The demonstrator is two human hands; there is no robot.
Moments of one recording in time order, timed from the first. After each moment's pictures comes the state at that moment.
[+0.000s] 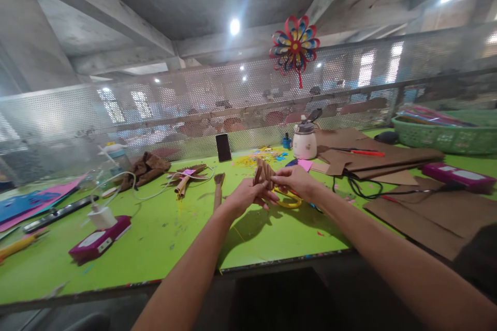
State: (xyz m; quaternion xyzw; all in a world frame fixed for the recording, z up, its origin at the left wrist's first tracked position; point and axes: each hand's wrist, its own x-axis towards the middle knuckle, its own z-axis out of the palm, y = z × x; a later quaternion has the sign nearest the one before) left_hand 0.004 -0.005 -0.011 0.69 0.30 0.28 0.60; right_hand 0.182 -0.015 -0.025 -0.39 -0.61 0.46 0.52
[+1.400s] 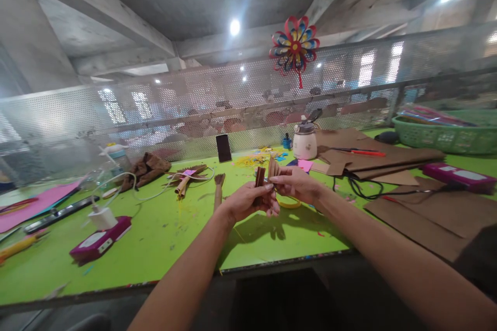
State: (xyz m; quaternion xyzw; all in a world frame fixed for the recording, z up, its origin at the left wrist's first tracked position) left_hand -0.001 -0.013 -0.010 0.65 0.20 0.21 0.70; right_hand 0.180 -0.022 -0.021 -0.25 -0.55 0.61 0.50
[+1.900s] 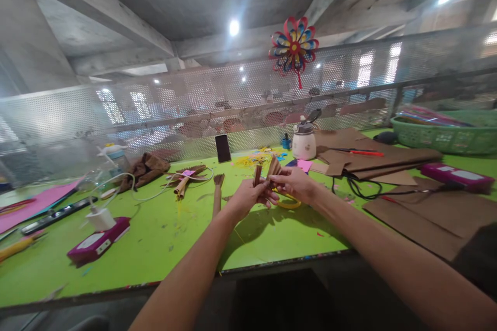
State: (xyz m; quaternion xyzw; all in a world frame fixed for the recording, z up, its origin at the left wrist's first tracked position) left_hand 0.012 -0.007 -0.017 0.67 0.29 0.33 0.60; right_hand 0.177 -0.011 -0.029 -0.29 -0.52 0.59 0.55
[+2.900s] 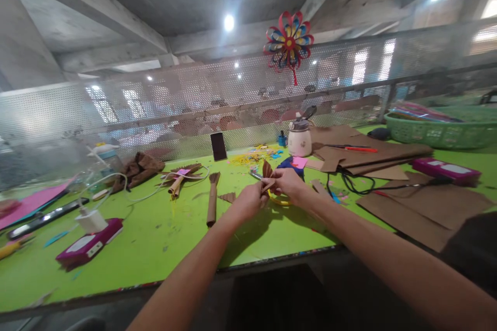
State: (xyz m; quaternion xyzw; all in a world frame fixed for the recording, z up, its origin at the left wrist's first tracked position) left_hand 0.016 -0.012 -0.024 0.89 0.39 0.21 0.14; right_hand 0.165 -0.009 -0.042 -0.41 -0.52 0.48 0.57
